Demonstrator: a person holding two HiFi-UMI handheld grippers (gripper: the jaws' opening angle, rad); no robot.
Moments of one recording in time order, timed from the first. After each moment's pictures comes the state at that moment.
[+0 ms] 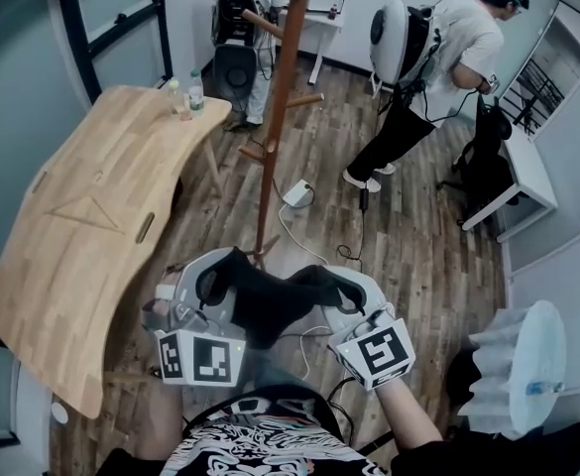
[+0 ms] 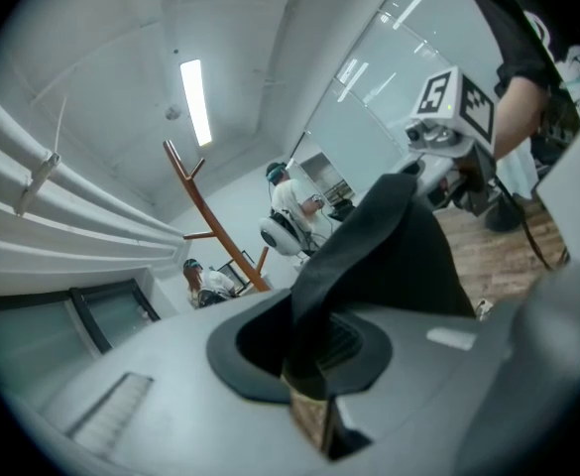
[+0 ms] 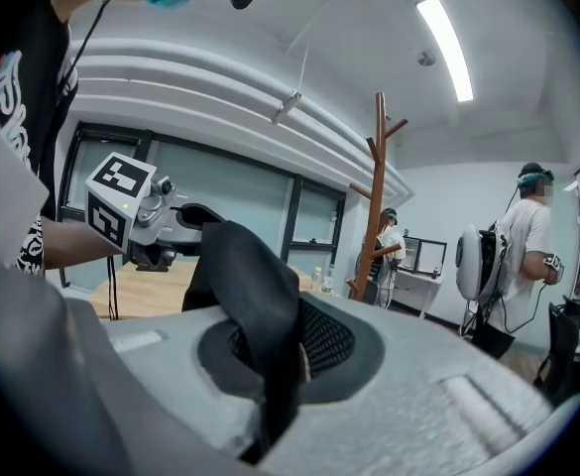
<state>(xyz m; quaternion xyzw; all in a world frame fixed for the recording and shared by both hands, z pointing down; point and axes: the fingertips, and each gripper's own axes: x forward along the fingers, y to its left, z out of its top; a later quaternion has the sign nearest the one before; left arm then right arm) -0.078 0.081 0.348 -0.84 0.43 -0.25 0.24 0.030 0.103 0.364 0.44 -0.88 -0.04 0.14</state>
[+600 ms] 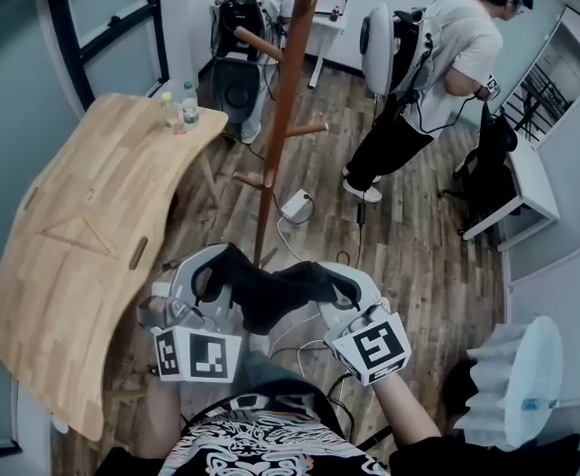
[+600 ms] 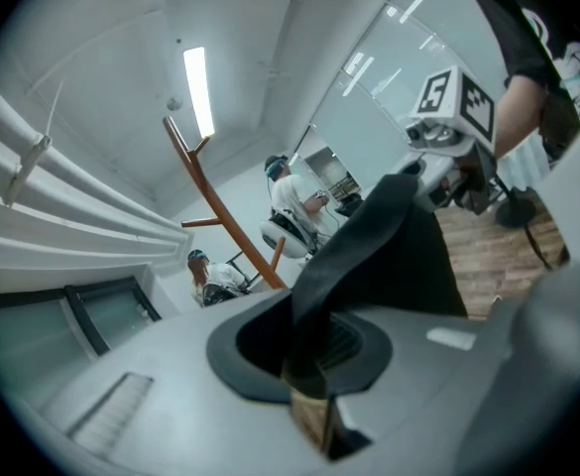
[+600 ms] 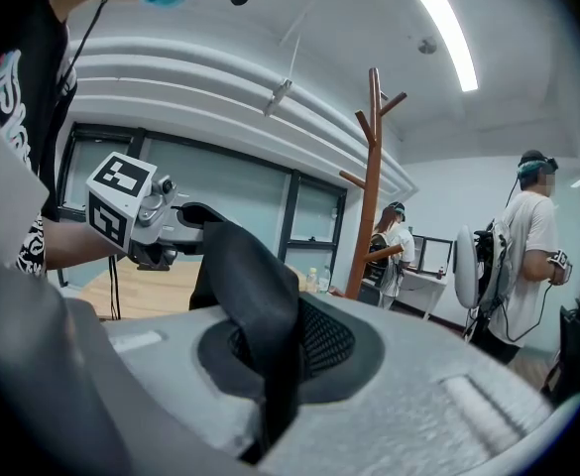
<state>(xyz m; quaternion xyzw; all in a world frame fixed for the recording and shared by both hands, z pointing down) -0.077 -0.029 0.346 -0.83 0.44 -0.25 0.23 0.032 -0.008 0.363 0.43 -0.89 -0.04 0.14</state>
